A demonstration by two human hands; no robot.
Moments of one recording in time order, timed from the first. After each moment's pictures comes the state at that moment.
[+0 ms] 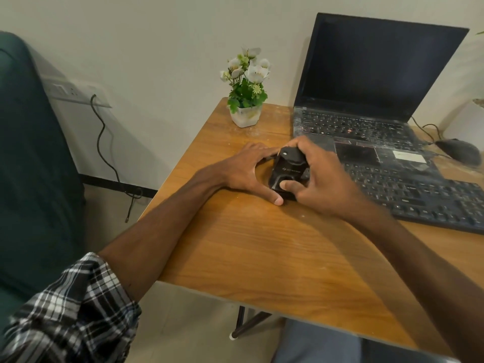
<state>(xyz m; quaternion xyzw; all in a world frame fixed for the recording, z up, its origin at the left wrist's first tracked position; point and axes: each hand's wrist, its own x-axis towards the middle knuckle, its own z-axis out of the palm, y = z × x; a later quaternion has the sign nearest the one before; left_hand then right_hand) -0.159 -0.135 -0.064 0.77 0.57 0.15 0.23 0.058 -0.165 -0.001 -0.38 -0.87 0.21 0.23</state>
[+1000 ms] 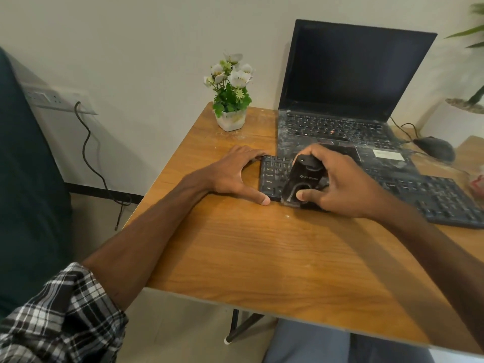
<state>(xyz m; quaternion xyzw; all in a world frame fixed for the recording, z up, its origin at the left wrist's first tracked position) -0.157 -0.135 -0.065 0.77 0.56 0.16 0.23 0.113 -0.158 0.013 -0.39 -0.87 0.23 0.18</state>
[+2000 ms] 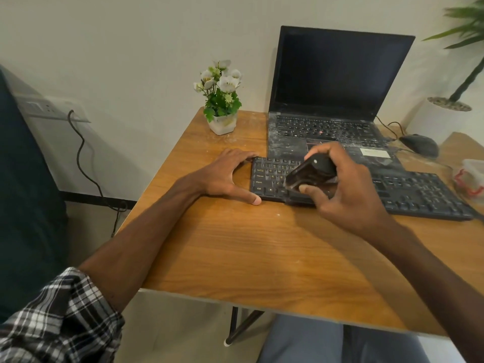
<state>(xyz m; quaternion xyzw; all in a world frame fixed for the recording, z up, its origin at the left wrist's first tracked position) -0.155 -0.140 -0.060 0.77 0.57 0.17 0.24 0.135 -0.185 0.000 -0.37 -0.84 0.19 0.35</state>
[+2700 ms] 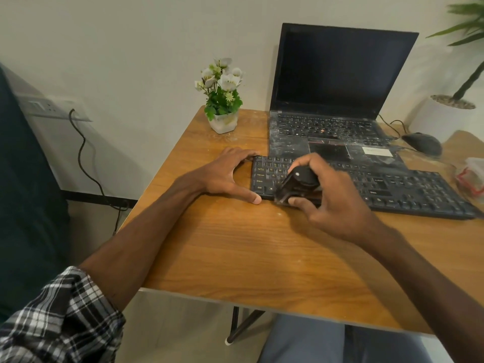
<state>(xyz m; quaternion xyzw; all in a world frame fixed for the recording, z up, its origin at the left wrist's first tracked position) -0.156 -0.141 -0.058 0.76 0.57 0.17 0.25 0.123 -0.190 -0.009 -0.37 -0.86 0.21 0.29</state>
